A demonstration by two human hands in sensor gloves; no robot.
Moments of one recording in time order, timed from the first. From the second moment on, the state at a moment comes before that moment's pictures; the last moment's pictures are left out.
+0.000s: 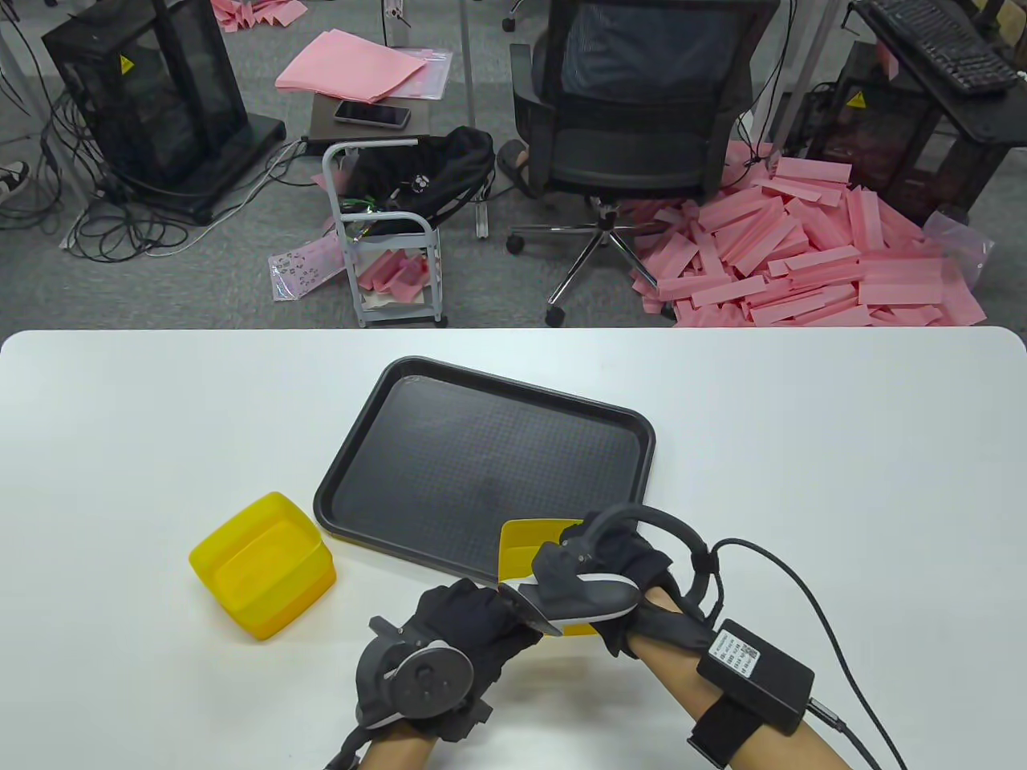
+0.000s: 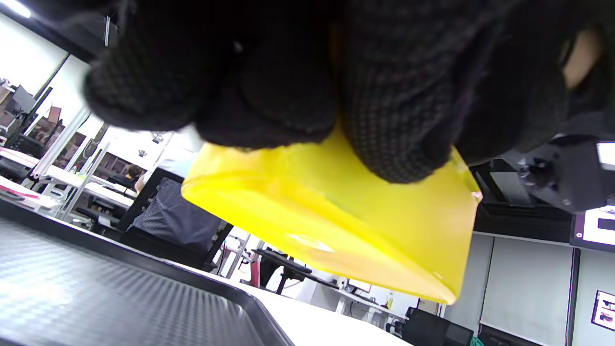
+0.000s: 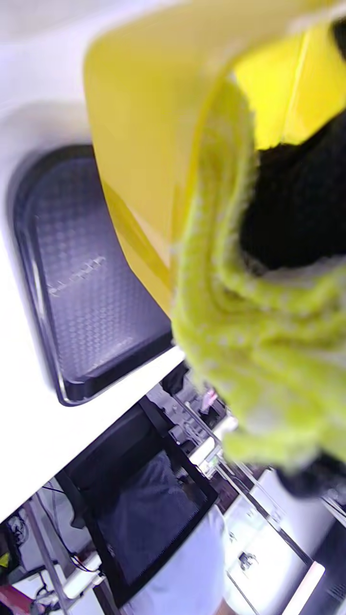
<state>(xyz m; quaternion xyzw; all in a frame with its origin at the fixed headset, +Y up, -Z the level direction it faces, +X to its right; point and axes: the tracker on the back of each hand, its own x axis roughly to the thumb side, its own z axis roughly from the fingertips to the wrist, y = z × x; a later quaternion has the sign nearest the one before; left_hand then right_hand) -0.104 -0.693 -0.225 0.22 -0.25 0.25 0.91 0.035 -0.623 -0.276 -0.33 -0.05 -0.89 0.32</state>
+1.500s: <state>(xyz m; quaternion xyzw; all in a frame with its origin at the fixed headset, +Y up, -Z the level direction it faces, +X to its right) -0.102 -0.691 -0.222 0.21 -0.26 0.26 0.90 0.001 -0.600 -0.302 -0.24 0.02 -0.96 0.16</state>
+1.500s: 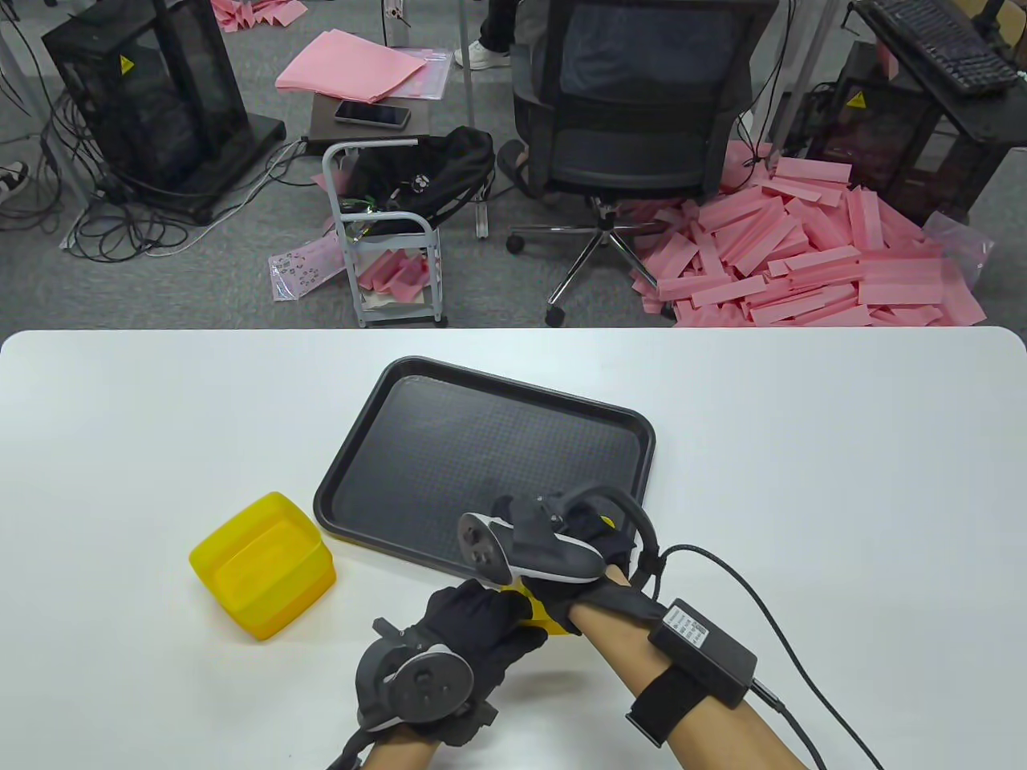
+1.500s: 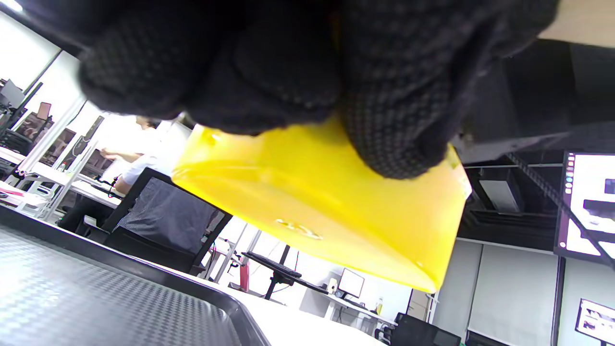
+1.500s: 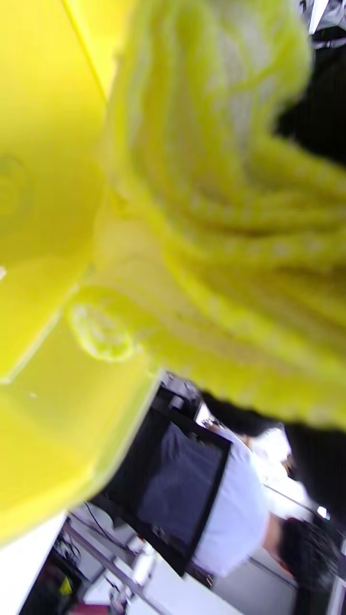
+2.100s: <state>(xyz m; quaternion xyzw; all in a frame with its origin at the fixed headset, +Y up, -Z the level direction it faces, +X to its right) -0.108 -0.686 -0.221 0.23 -0.25 0.28 0.90 0.021 -0.612 -0.305 -0.22 0.05 -0.92 0.31</state>
